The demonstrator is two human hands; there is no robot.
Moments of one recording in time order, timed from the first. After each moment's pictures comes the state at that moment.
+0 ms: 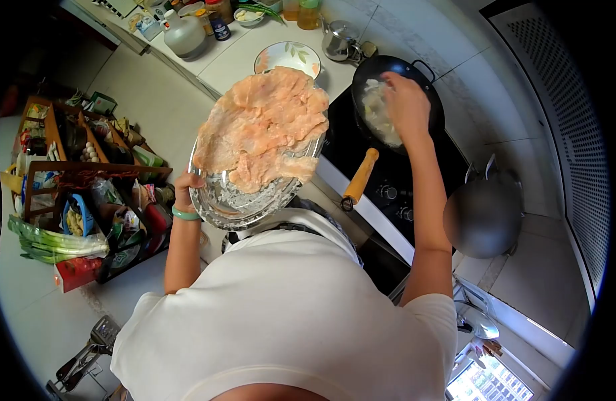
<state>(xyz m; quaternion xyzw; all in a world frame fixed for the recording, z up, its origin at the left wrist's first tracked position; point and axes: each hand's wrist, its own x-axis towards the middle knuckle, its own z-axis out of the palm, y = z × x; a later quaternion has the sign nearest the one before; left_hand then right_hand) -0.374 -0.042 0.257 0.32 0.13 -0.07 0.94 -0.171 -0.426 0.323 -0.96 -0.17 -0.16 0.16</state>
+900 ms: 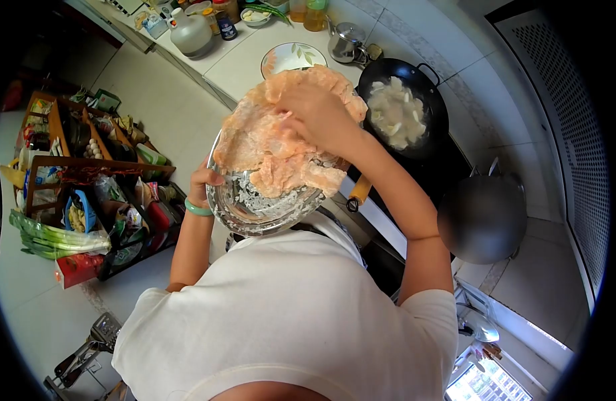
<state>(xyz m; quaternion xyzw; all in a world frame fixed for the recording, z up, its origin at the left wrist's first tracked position) -0.367 -0.042 0.272 0.27 0.09 -0.13 0.95 -0.225 -0.271 0.357 -0.83 -0.47 -0.02 0.29</state>
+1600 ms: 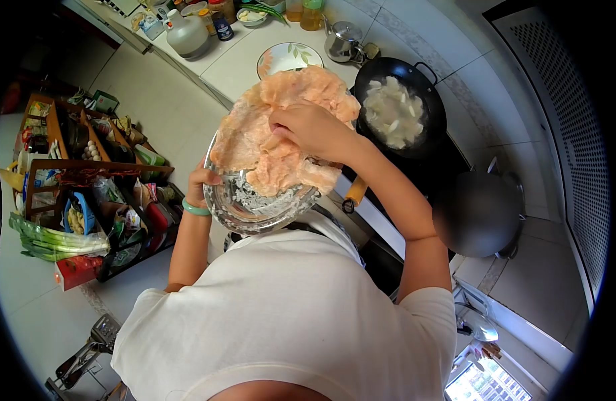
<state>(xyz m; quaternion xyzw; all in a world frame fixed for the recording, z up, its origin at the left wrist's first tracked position) -0.365 -0.045 0.277 0.28 0.10 -0.12 0.95 -0.231 -0.272 0.341 -0.82 -0.49 0.08 0.28</state>
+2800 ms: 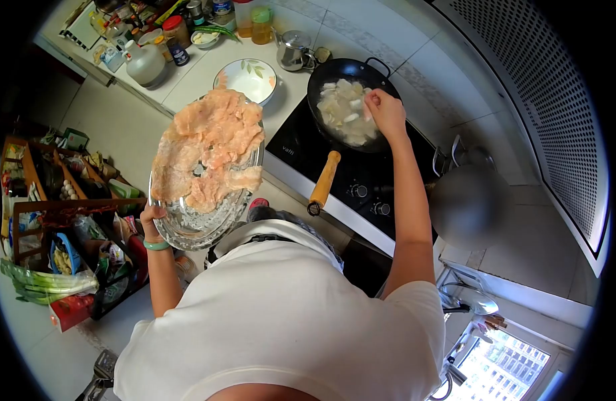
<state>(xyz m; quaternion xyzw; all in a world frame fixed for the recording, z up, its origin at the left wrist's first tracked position) -0.386 -0.034 0.244 0.36 0.15 -0.04 0.92 -0.150 -0.528 0.283 -0.97 -0.03 -0.06 0.24</state>
